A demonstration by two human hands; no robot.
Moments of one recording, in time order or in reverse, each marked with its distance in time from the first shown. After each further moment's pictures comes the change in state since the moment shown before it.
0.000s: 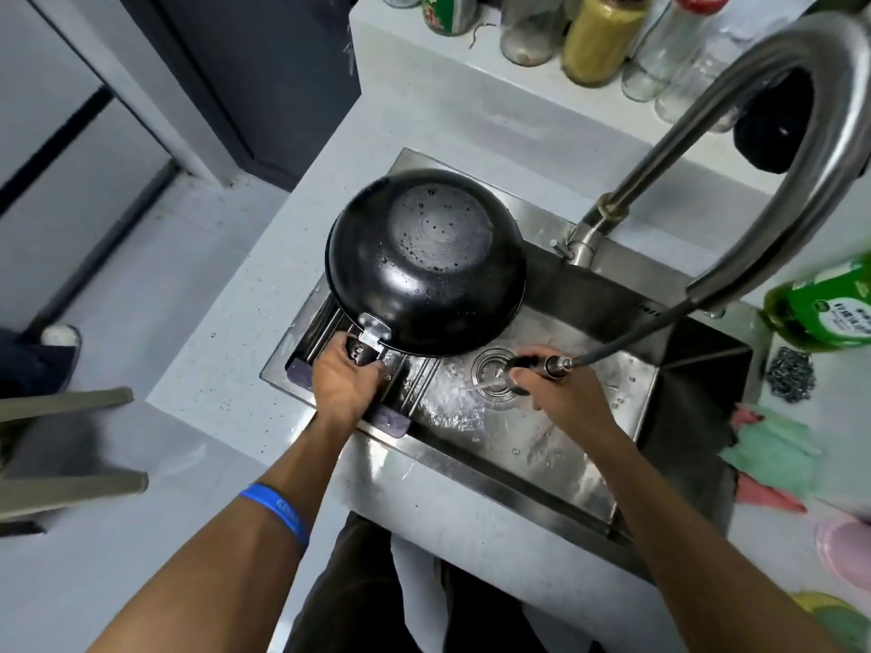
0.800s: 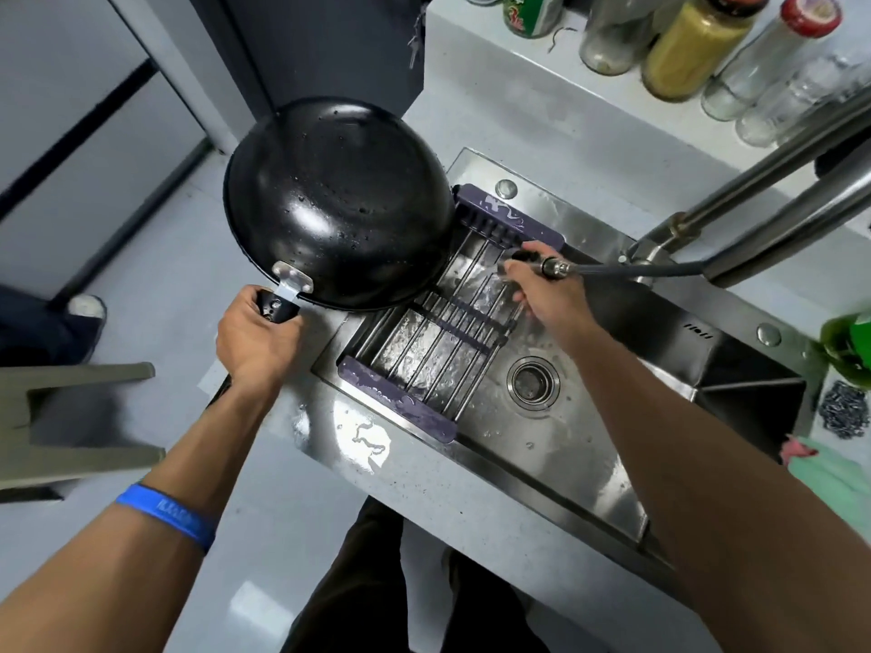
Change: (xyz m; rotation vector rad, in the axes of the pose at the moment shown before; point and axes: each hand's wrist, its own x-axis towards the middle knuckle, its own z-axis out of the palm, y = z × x) left_hand 0.056 -0.017 -0.138 0.027 0.371 -0.020; right_hand 0.081 -0.121 0.063 0.135 -0.029 -0.094
